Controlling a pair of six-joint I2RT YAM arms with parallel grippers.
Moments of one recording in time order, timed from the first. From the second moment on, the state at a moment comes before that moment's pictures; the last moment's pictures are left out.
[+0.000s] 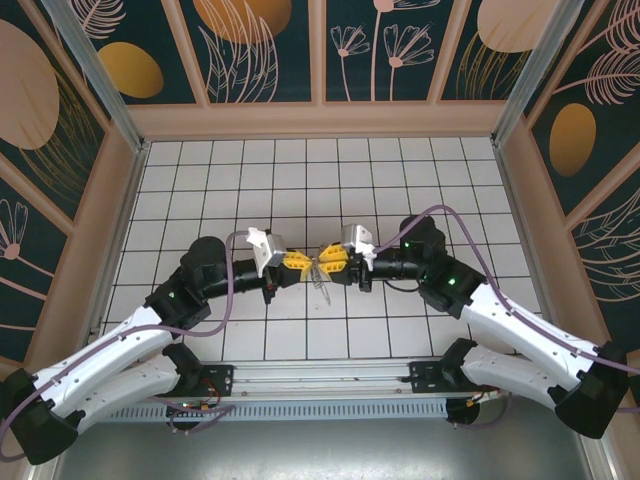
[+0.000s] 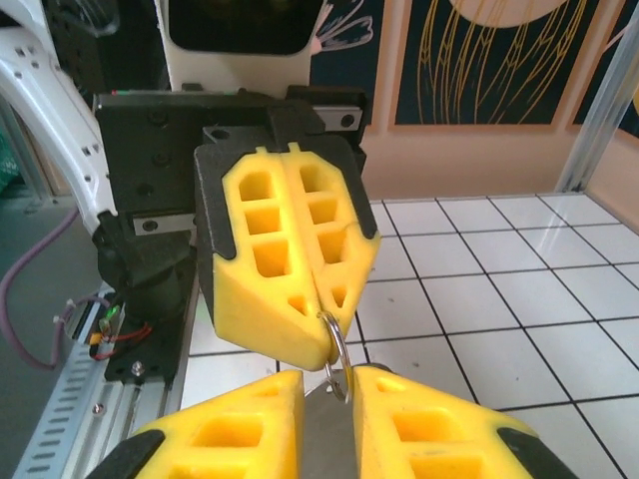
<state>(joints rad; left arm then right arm) -0.80 0.83 0.64 0.03 0.51 -0.05 0.83 0.94 0.77 -0.05 -0.64 -0.22</state>
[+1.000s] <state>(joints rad) -0.80 0.82 0.65 -0.05 0.52 -0.04 0.84 0.97 0.74 -0.01 -0.64 -0.22</state>
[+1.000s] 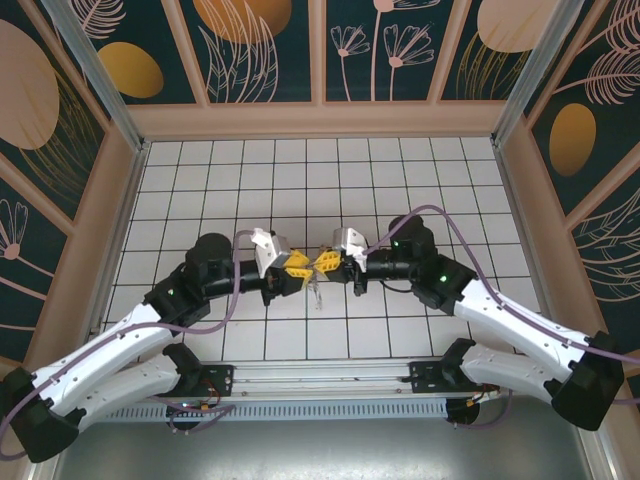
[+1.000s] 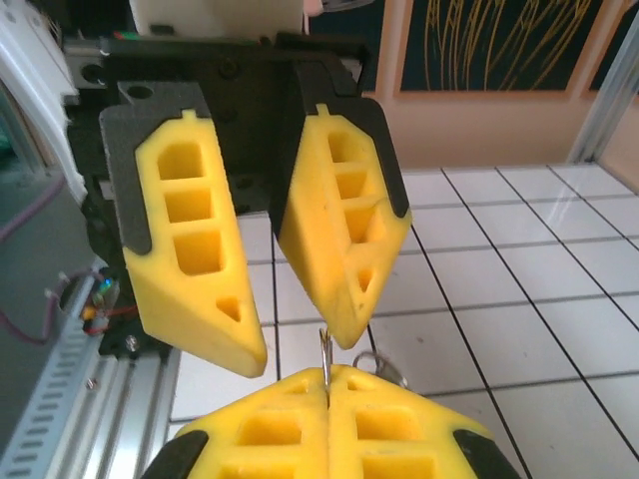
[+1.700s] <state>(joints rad) -0.80 0.75 0.51 0.31 0.61 -0.18 0.82 0.94 0.57 0.48 -0.83 0.10</state>
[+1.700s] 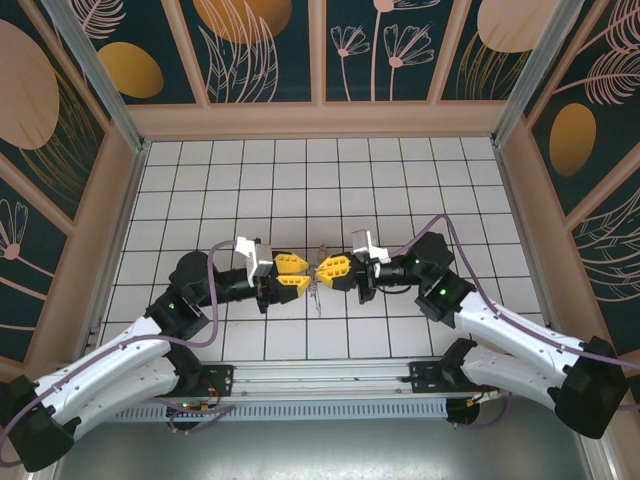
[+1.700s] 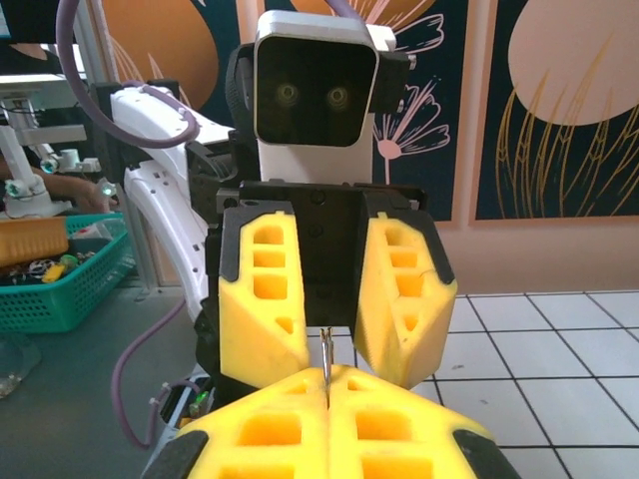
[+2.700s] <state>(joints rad) -0.82 0.82 0.52 0.31 0.62 -0.18 0.81 0.93 0.55 0.42 -0.79 0.05</state>
